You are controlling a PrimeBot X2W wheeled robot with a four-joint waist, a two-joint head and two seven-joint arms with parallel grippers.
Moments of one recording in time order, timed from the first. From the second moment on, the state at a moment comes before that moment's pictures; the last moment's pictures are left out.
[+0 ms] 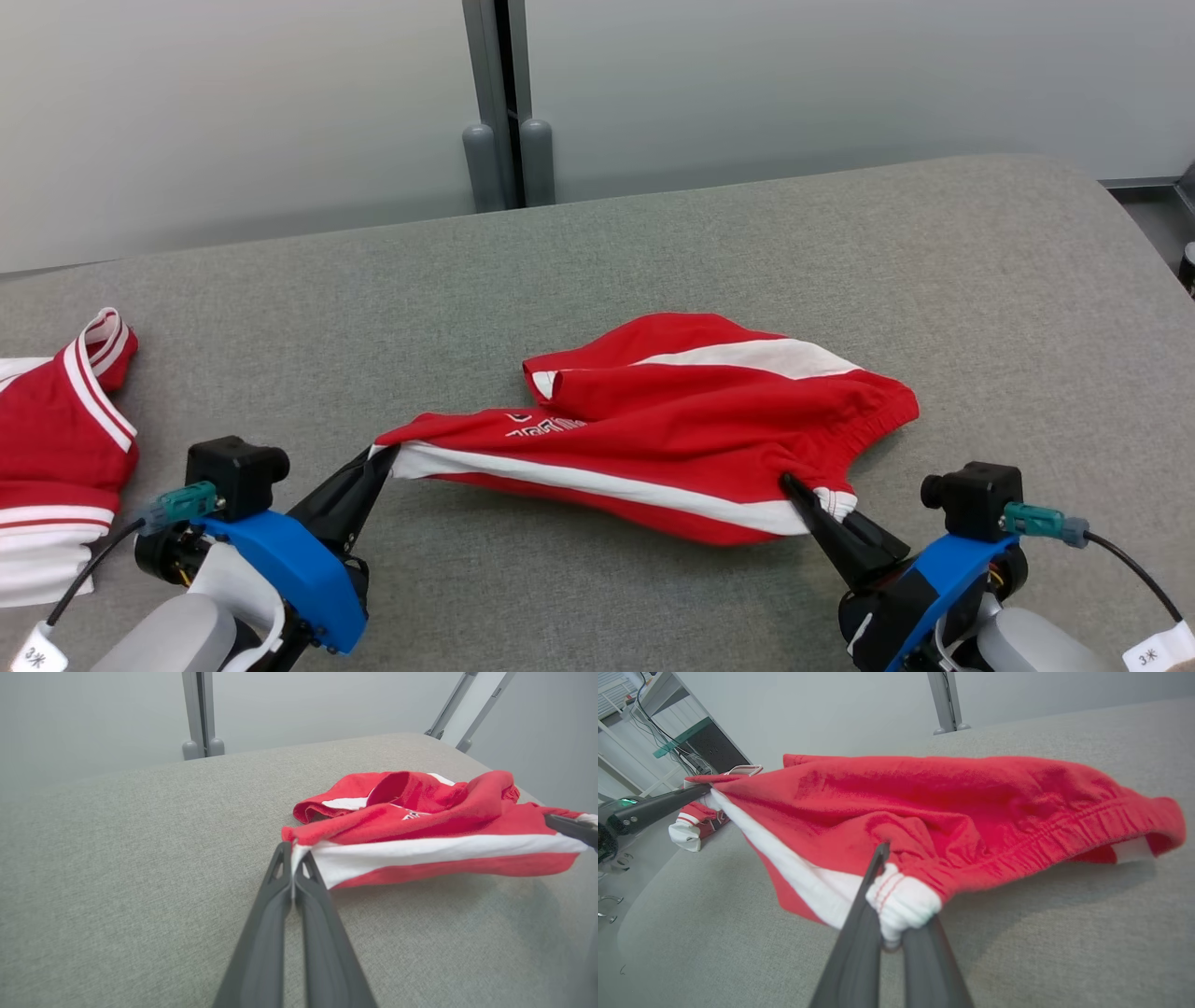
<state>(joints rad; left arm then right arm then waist) -0.34 0.58 -0.72 0.27 -0.87 -0.11 -0.03 -0.30 -0.41 0.67 0.32 0.85 0.13 -0.14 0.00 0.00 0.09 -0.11</state>
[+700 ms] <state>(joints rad) -0.92 0.55 -0.64 0.40 -1.02 -0.12 0.32 -0.96 -0.48 0.75 0.39 1.21 0.13 0.20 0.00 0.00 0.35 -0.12</state>
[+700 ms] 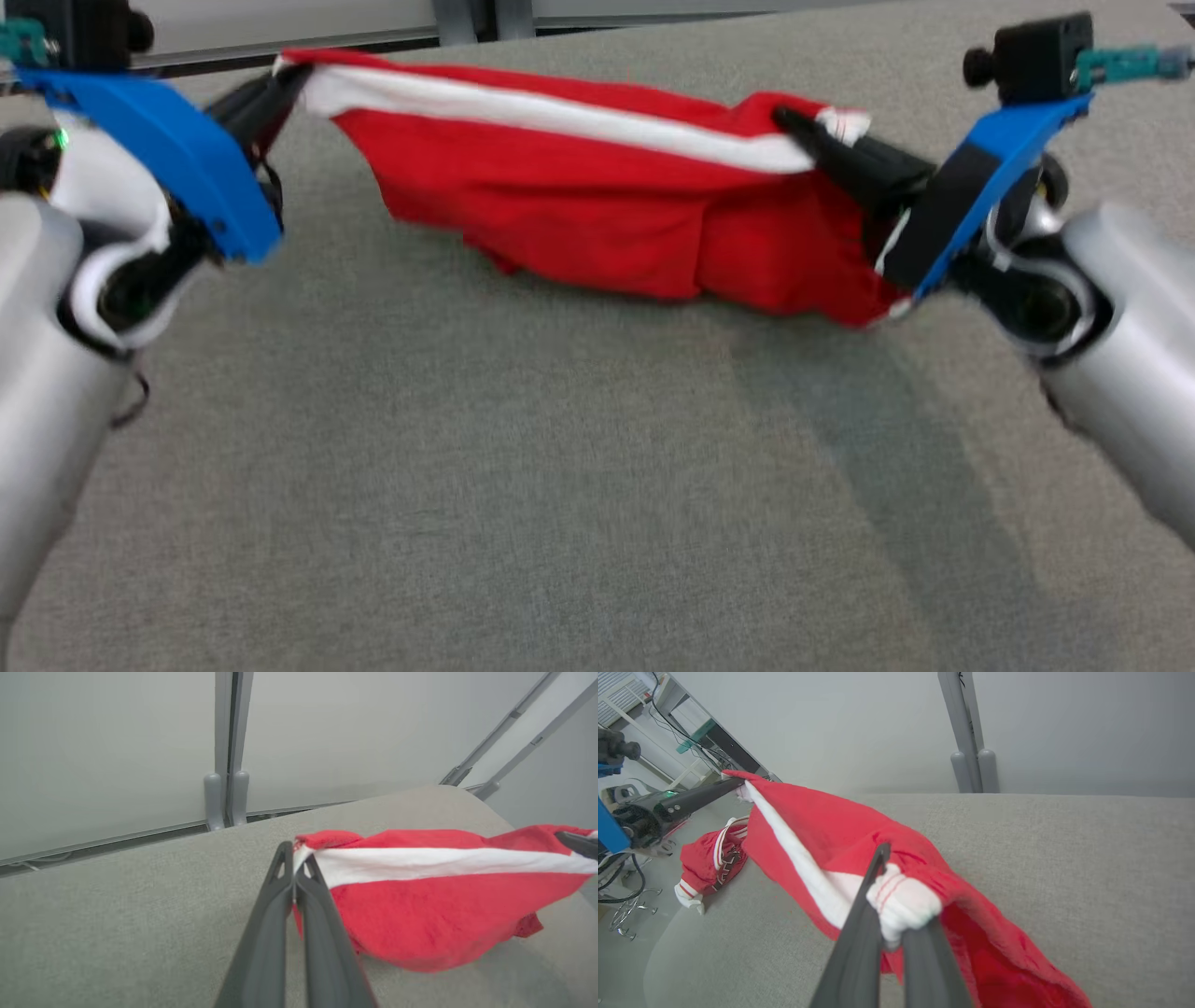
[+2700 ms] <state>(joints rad) -0.52 1.20 -1.08 -0.32 -1.57 0.11 0.59 -0.59 -0.82 1.27 0.01 1.62 0.13 0.38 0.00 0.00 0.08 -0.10</state>
